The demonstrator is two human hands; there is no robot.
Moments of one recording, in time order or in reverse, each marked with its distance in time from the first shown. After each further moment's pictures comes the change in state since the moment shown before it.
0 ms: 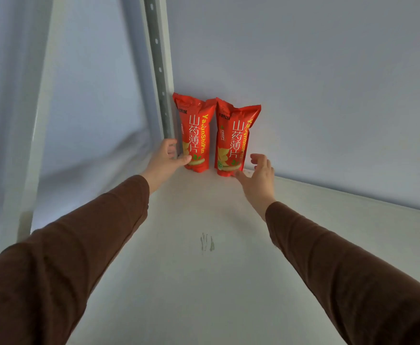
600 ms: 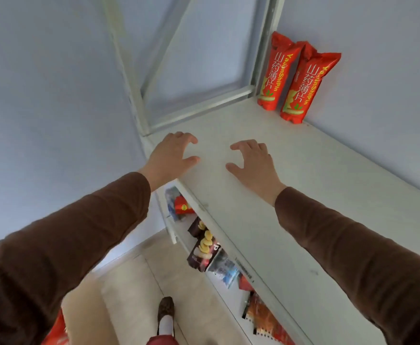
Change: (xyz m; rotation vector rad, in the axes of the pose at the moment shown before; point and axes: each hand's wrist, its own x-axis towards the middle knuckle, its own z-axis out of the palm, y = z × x) left_hand -0.364 -0.007 0.021 0.701 0.295 -0.092; right_hand -0.203 -0.004 -0.082 -0.349 -0.681 -0.761
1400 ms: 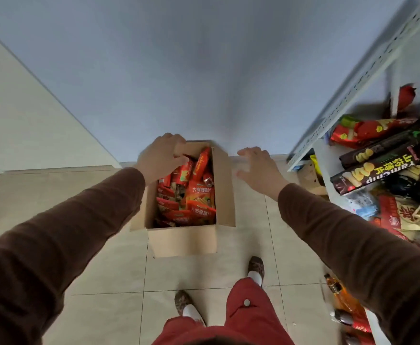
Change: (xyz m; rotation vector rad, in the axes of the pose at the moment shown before) left_hand -0.664 -0.234 -0.099 -0.019 -0.014 -0.778; right_hand -0.351 -0.391 0.266 0.015 -0.648 -0.379
